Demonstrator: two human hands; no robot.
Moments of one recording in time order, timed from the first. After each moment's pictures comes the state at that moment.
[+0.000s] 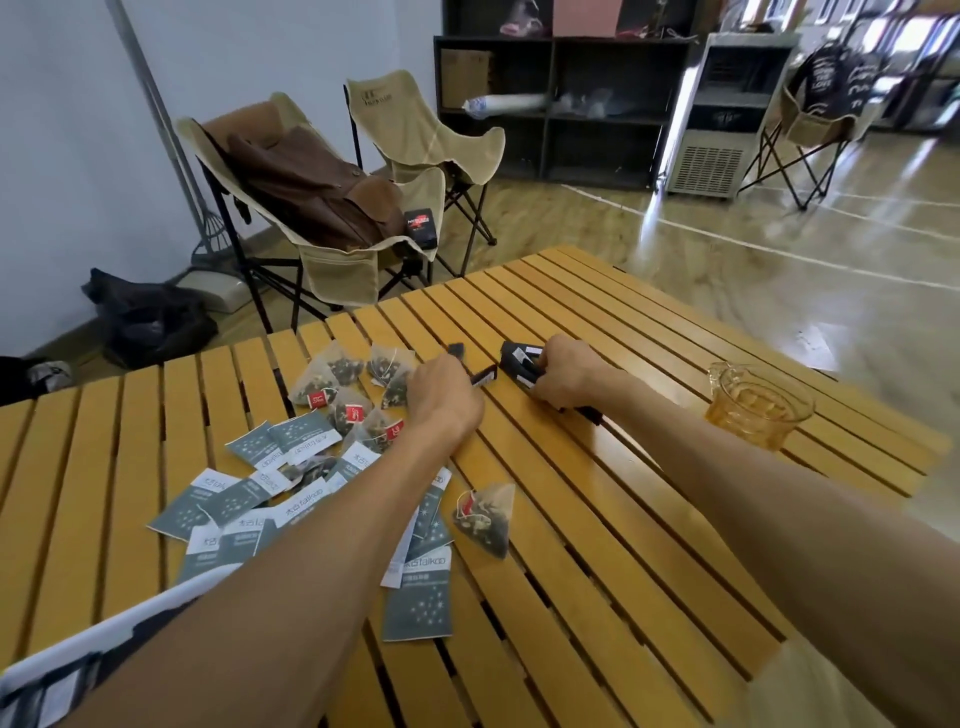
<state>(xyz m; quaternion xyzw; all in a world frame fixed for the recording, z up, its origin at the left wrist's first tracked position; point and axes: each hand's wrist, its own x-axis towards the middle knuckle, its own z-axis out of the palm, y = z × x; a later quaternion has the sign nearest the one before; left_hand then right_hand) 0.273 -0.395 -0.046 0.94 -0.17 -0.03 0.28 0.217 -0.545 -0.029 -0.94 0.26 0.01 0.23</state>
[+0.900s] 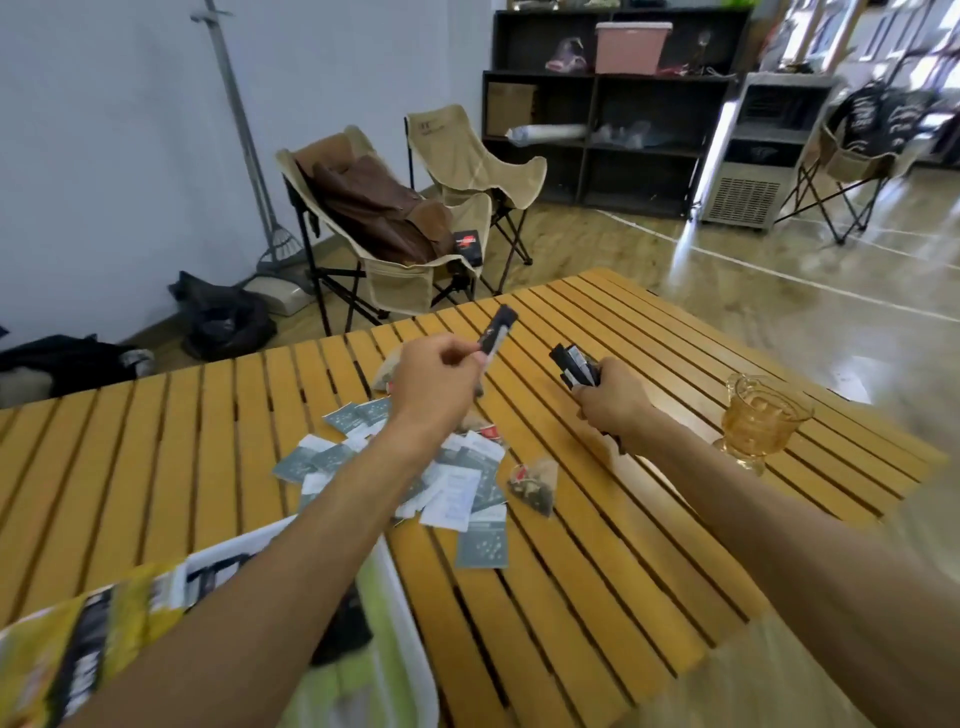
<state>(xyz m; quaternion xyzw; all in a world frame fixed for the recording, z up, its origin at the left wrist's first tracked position) 0.208 -0.277 0.033 0.79 -0.17 -0.01 0.58 0.158 -0.486 -0.007 -0.84 0.31 -0.08 0.43</state>
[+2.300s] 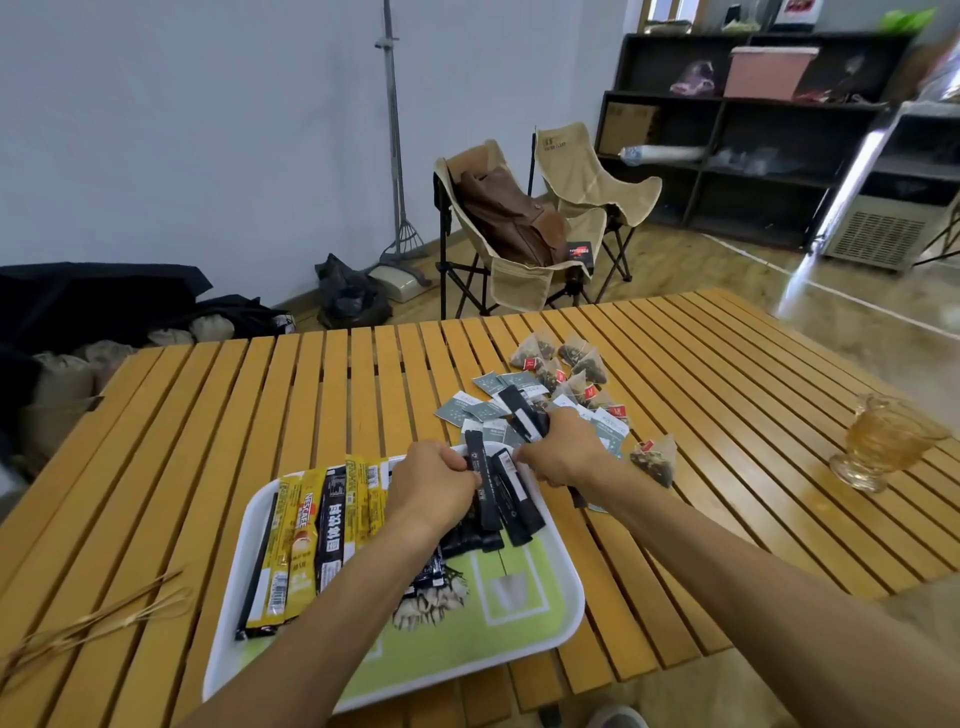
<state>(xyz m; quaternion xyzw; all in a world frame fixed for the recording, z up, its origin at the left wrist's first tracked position) 0.134 -0.095 -0.019 0.88 0.05 -0.07 0.47 0.139 -0.264 -0.007 -0.90 0.16 0.03 0.41</state>
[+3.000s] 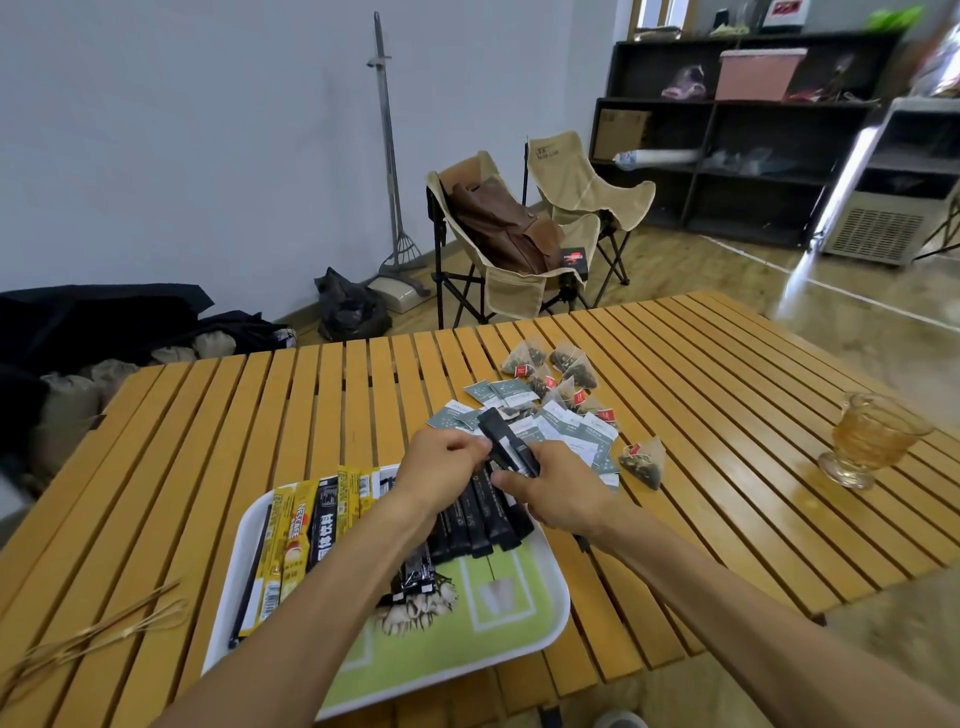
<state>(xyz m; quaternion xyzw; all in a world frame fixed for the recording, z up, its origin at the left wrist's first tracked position) 0.142 -0.110 0.003 0.81 -0.04 -0.12 0.58 0.090 -0.261 -0.001 -0.87 0.05 0.05 0.49</state>
